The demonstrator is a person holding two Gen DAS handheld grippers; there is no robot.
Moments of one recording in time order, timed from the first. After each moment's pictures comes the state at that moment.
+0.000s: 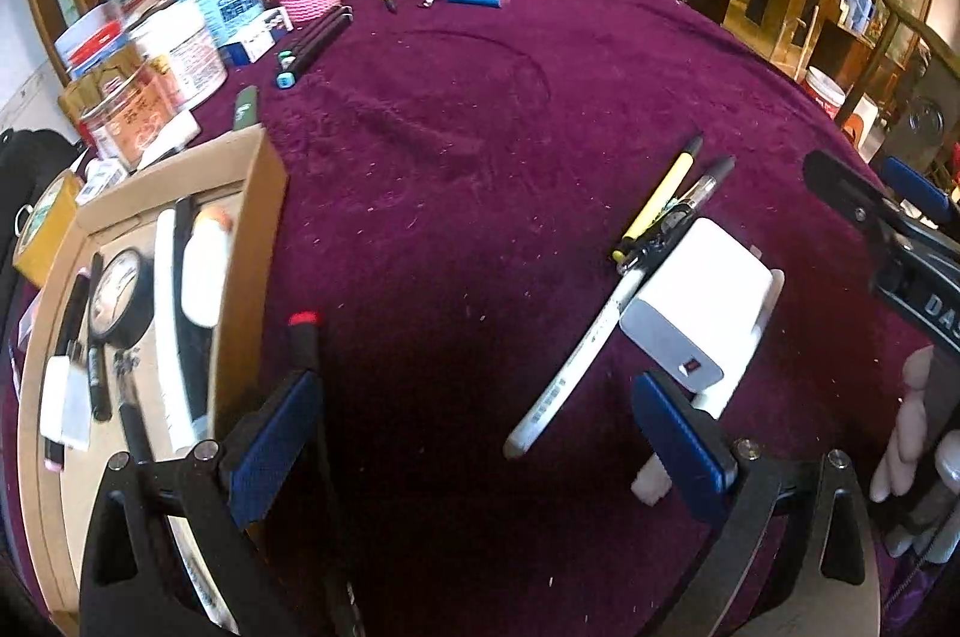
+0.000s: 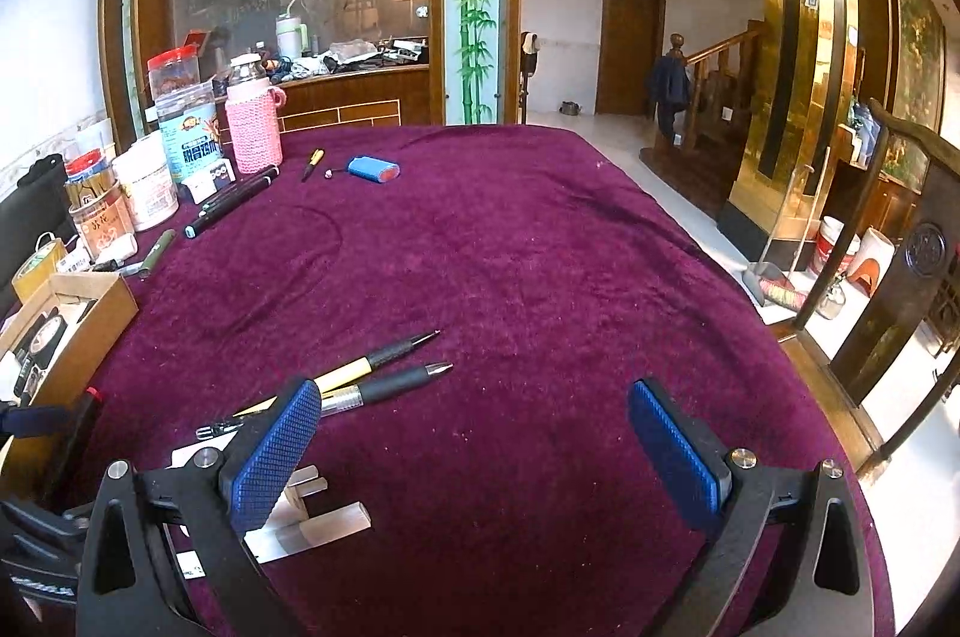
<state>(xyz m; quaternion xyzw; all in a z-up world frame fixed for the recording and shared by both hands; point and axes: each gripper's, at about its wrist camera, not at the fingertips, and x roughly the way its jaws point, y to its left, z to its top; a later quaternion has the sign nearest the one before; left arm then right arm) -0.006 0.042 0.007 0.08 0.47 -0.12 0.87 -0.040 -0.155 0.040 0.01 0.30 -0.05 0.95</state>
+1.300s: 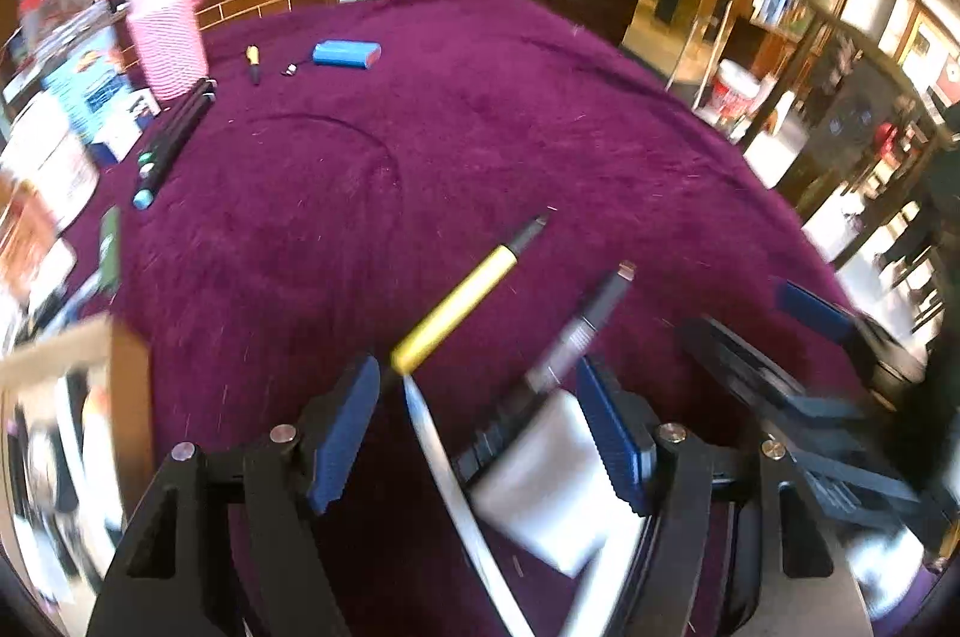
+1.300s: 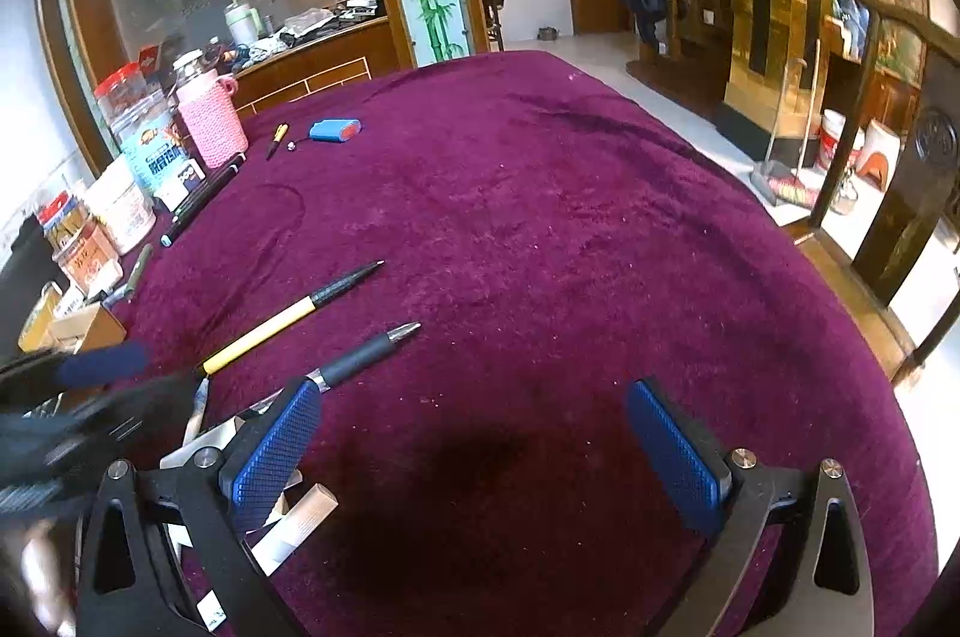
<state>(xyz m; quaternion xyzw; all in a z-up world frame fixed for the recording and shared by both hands) 0.064 -0.027 0.033 0.08 0.47 -0.23 0.85 -0.026 -0.188 0.021 0.12 0.37 -0.06 0.92</state>
